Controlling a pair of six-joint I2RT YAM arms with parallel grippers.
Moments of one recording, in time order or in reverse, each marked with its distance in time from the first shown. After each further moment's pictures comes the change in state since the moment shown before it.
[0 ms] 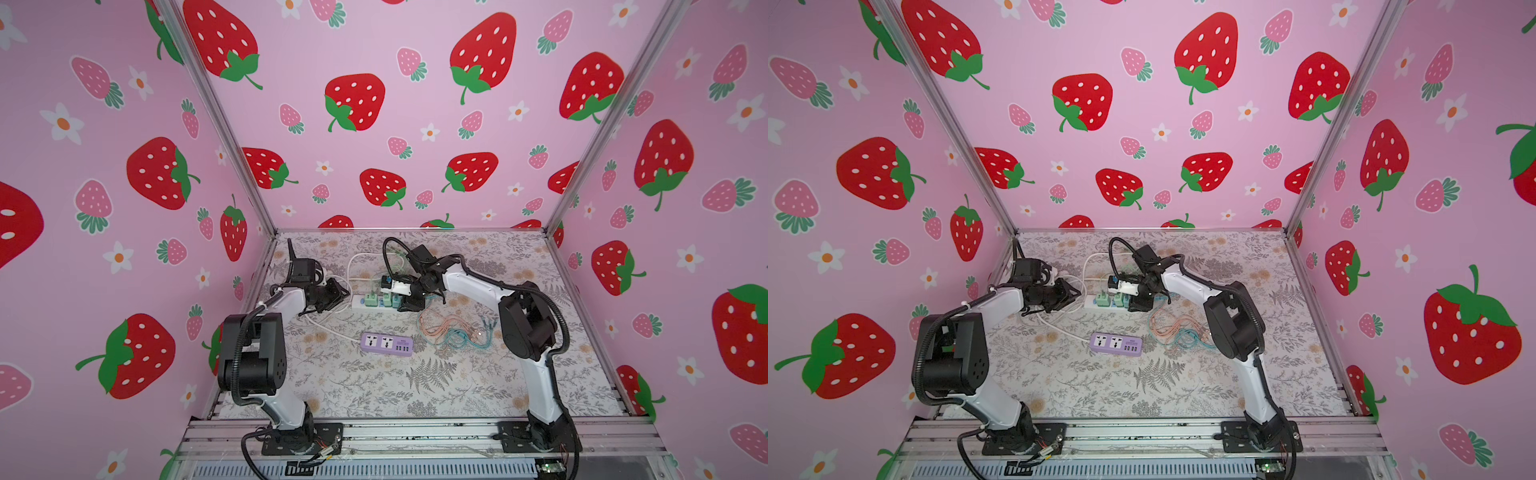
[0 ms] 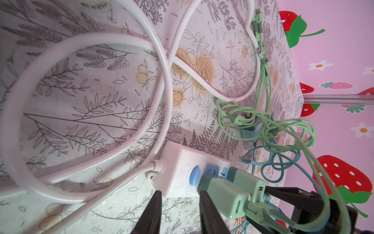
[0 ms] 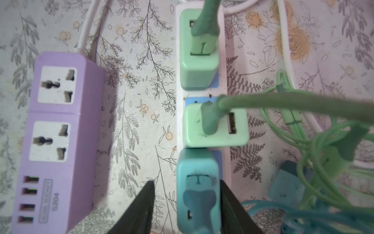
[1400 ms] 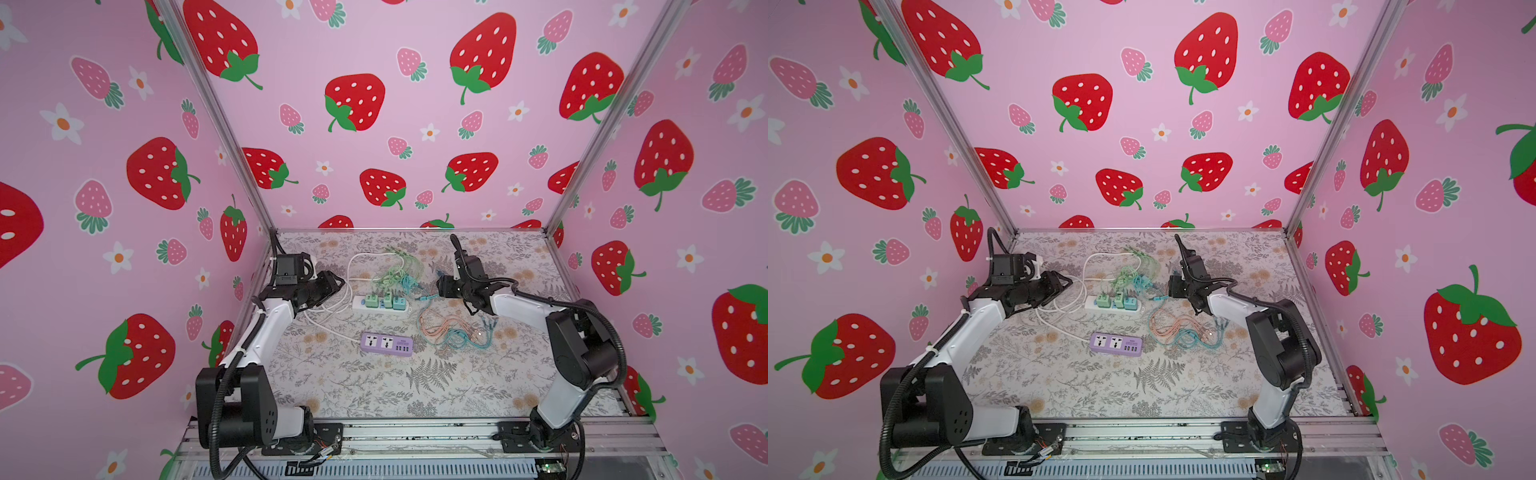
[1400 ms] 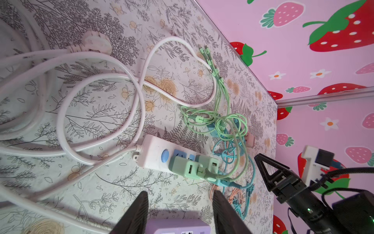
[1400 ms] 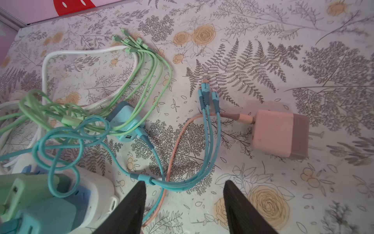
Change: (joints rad) left arm 0.005 -0.327 0.002 -0.149 -0.053 0.029; right arm -0.200 -0.357 -0.640 0.666 0.419 1.213
